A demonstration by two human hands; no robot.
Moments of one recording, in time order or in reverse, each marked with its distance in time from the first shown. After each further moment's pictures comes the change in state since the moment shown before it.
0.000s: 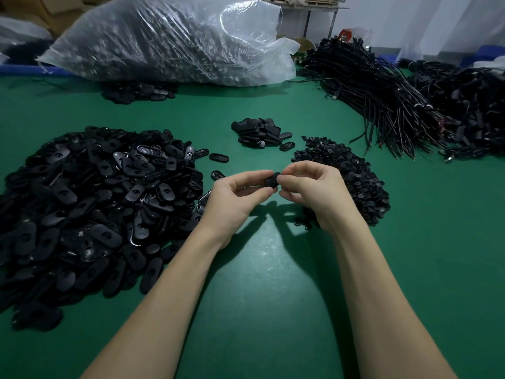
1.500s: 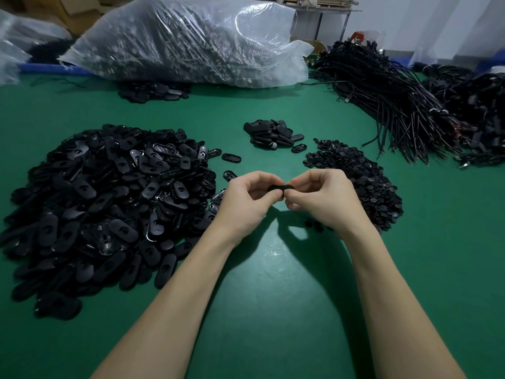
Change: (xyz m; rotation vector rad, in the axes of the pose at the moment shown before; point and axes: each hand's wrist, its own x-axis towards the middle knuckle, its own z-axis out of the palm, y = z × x) left_hand -0.001 -0.001 -0.002 0.190 0.035 0.049; right_hand -0.006 0.006 -0.002 -0.452 -0.032 -0.171
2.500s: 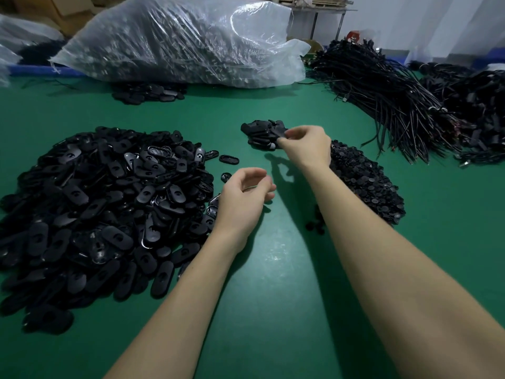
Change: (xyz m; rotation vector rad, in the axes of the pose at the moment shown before) left_hand 0.010 -0.007 0.008 -0.188 0.229 -0.135; right_hand 0.116 -0.015 0.028 -0.133 0.286 0.064
